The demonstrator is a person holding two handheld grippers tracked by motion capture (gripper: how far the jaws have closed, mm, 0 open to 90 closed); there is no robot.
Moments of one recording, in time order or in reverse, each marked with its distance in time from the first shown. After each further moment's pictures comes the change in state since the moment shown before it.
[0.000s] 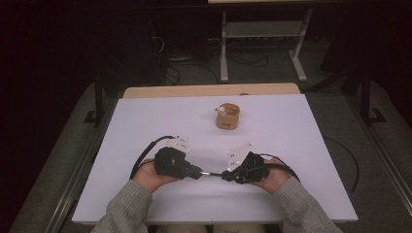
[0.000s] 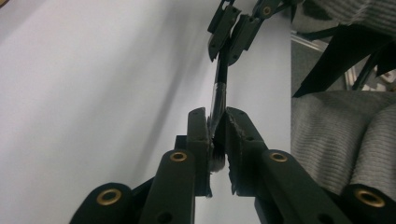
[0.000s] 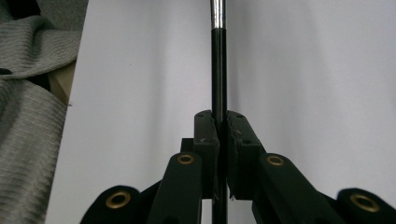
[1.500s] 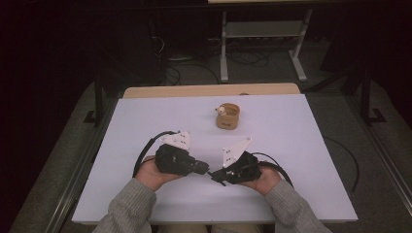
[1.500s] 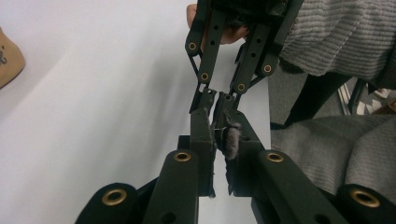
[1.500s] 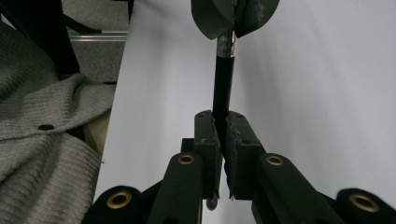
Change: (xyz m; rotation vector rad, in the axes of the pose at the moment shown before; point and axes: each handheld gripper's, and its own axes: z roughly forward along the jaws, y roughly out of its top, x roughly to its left) left arm -0.019 0.022 -0.011 -0.109 0.001 0.061; right arm -0.003 0.013 0.006 -0.154 0.089 0.054
